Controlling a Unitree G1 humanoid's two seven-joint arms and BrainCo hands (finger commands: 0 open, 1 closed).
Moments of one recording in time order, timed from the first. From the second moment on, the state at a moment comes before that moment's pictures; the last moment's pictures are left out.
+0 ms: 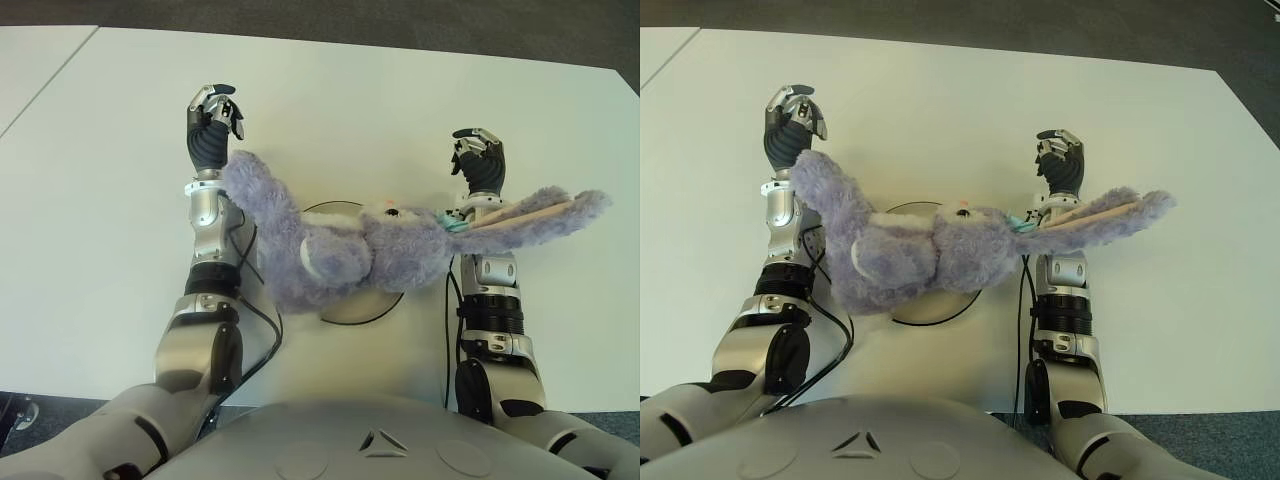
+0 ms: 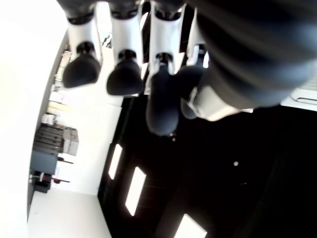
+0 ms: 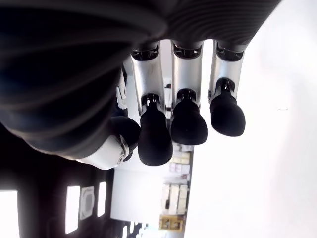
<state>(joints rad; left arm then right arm) -0.49 -0.01 0.26 0.59 -0.29 -0.53 -0.10 -0.34 -0.15 -0.18 0.16 -0.01 0.12 -0.18</state>
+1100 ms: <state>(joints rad) -0.48 0.00 0.25 0.59 -0.25 -0.35 -0.08 -0.34 -0.11 -0.18 0.20 0.00 0.10 -0.17</state>
